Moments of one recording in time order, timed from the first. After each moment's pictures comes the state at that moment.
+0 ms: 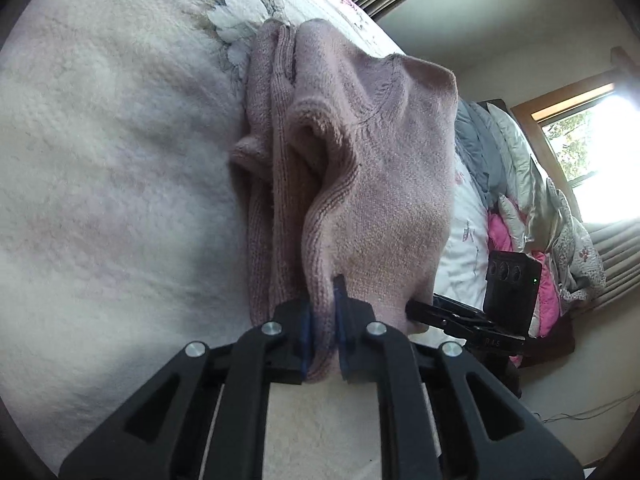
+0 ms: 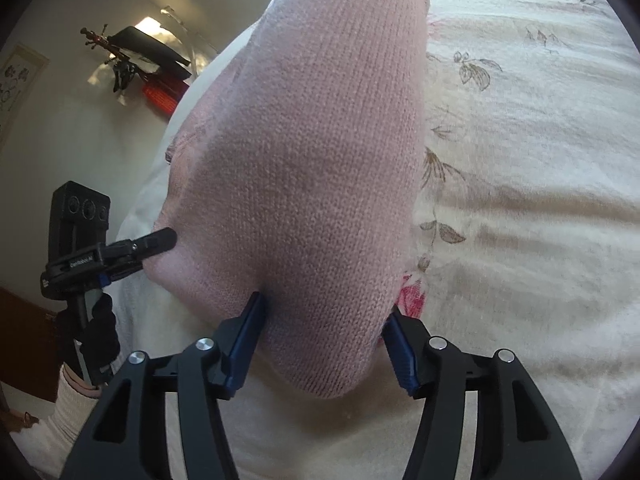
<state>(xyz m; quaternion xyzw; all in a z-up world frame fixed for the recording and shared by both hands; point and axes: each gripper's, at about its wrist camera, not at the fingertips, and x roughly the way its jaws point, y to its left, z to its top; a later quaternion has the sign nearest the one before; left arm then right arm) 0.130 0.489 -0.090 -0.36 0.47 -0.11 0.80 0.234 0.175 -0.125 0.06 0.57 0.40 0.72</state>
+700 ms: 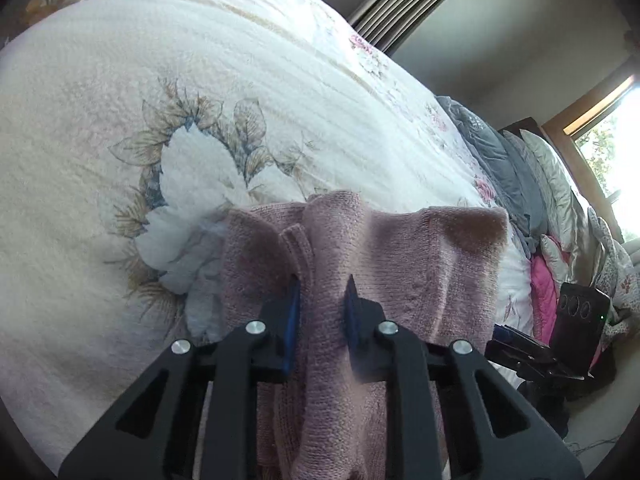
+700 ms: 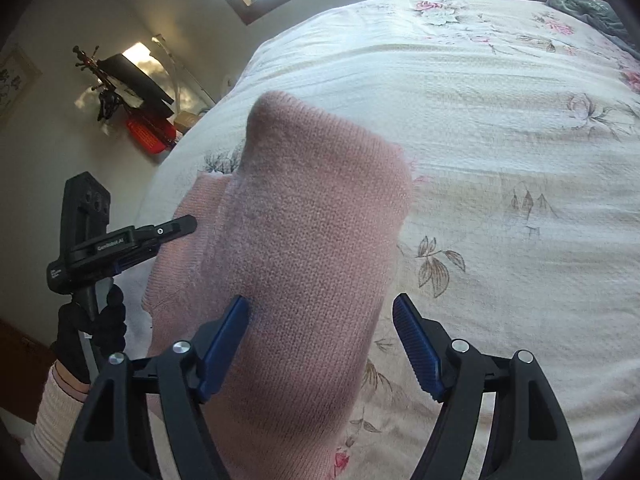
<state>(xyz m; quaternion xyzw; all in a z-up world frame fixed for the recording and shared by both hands) 0.262 0.534 -0.044 -0.31 0.43 -0.03 0.85 0.346 0.200 -0.067 0.06 0.51 0.37 0.78</state>
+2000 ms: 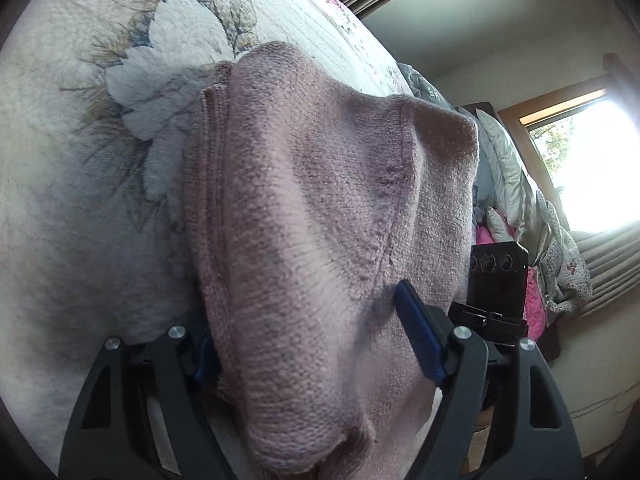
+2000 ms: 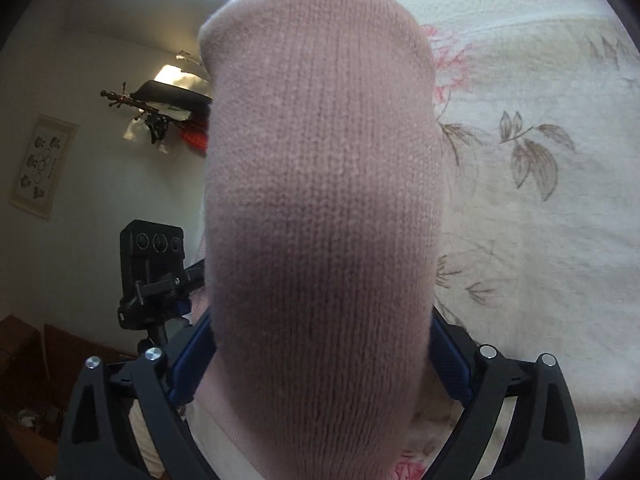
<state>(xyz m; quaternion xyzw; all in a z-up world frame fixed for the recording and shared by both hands) 0.237 0.510 -0.107 -0.38 0.46 -0.16 0.79 0.342 0.208 -0.150 0.21 0.56 0.46 0.65</state>
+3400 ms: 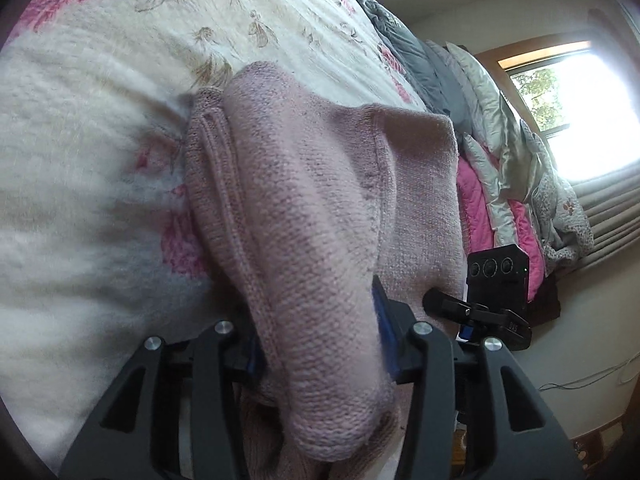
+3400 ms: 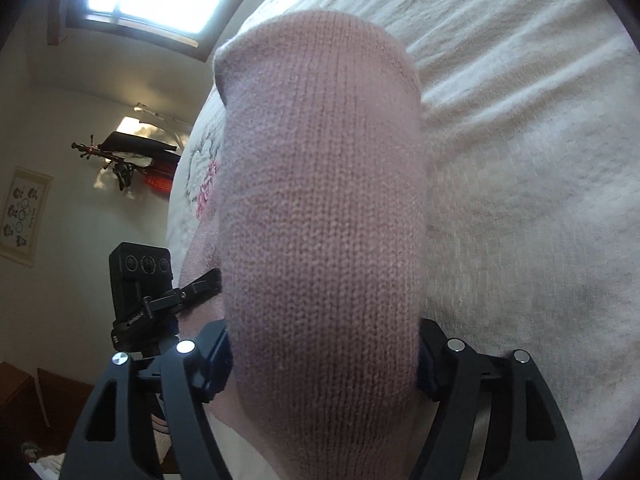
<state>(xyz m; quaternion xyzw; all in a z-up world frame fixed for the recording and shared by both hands) 0.188 0.289 -0.112 -0.35 0.50 -0.20 0.77 0.226 -0.068 -0.178 0.25 0.57 0.36 0.70</state>
